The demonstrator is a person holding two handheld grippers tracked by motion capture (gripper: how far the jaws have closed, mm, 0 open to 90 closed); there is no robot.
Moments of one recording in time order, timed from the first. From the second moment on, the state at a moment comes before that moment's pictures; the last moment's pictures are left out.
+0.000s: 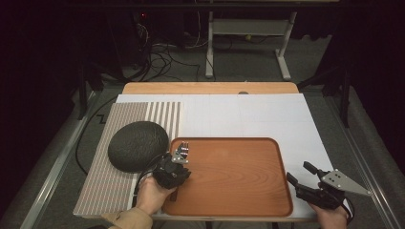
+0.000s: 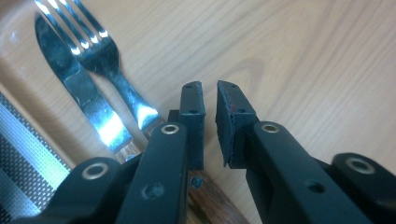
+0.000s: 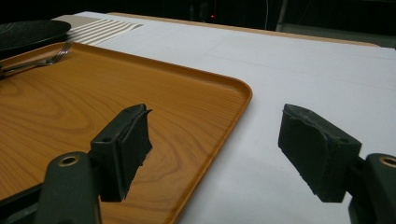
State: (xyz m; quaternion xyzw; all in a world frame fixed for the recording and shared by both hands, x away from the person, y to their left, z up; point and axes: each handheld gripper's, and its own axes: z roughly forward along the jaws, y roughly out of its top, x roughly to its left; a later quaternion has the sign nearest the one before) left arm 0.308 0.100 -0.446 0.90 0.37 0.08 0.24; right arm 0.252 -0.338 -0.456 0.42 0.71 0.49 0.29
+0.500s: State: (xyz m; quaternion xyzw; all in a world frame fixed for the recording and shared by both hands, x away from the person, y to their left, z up) left arm 0.306 0.111 -0.439 0.88 0.36 0.07 0.29; right arm 0.252 -0.338 -0.456 0.42 0.71 0.49 0.29
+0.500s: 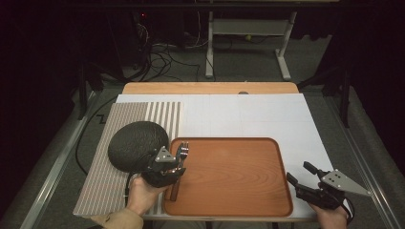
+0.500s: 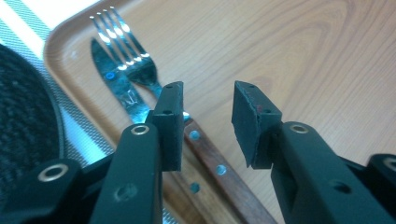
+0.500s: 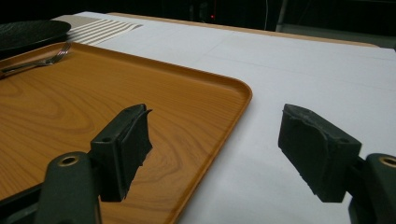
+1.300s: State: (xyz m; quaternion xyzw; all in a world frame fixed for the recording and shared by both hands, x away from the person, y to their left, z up) left arm 0.296 0.162 -0.423 0.84 0.39 0.11 0.36; right arm 0.251 -0.338 -0.456 0.42 0.71 0.49 0.29
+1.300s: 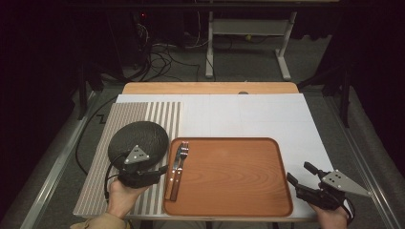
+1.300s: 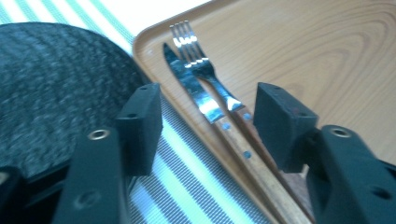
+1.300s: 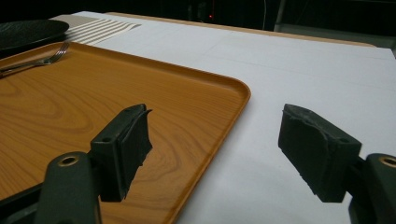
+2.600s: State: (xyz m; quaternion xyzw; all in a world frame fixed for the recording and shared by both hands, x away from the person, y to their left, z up) left arm 0.265 0.258 -0.434 0.77 0.43 0.19 0.43; right arm 0.249 -0.339 -0.456 0.42 0.70 0.49 0.29
